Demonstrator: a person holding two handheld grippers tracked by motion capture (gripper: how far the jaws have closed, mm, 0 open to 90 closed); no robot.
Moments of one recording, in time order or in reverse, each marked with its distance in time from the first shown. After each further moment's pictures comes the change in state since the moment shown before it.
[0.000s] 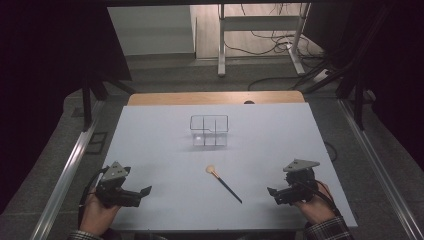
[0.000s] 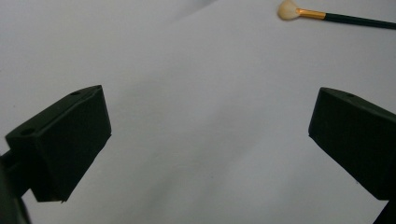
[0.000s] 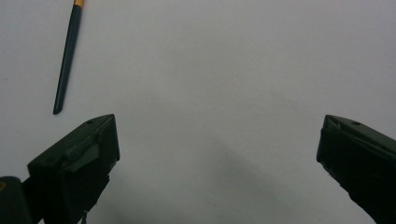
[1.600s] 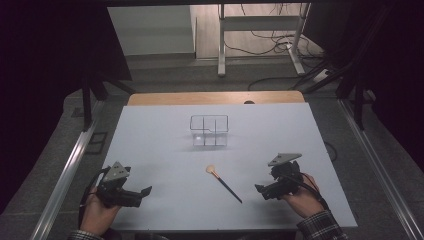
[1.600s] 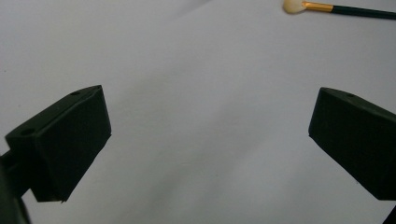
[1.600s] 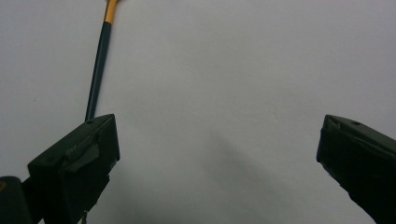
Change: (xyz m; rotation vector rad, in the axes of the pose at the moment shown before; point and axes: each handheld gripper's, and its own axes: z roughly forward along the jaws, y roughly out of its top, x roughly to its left) left arm -0.001 0.000 0.002 0.020 0.020 0.025; right arm 0.016 0.031 0.019 0.036 0.061 -0.056
